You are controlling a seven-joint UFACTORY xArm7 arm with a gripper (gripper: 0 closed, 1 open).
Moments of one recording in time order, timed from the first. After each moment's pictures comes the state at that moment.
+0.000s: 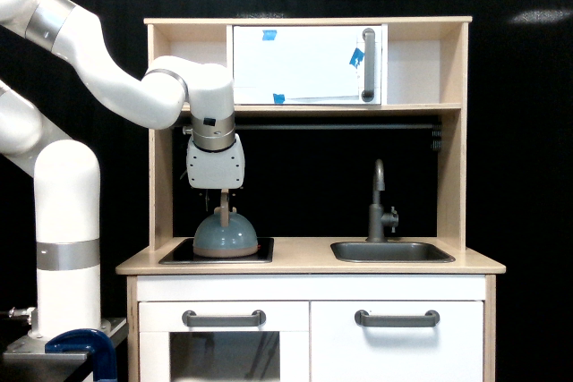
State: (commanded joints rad) arm 0.42 -0.85 -0.18 0.23 0.66 1.01 -1.68
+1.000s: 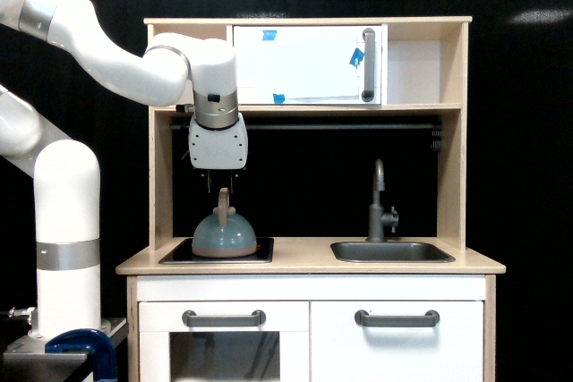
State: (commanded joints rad) arm 0.39 -0.89 -0.27 0.37 0.52 1.19 -1.60
